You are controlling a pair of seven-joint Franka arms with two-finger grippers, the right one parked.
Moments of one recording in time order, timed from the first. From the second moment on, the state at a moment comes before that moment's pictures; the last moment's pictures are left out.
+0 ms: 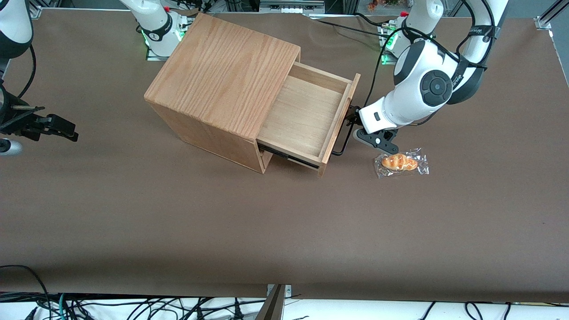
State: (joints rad) arm -0.05 0.18 -0.37 -1.96 -0.22 2.03 0.05
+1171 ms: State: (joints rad) arm 0.00 0.00 -0.10 -1.68 0.01 1.71 0.09
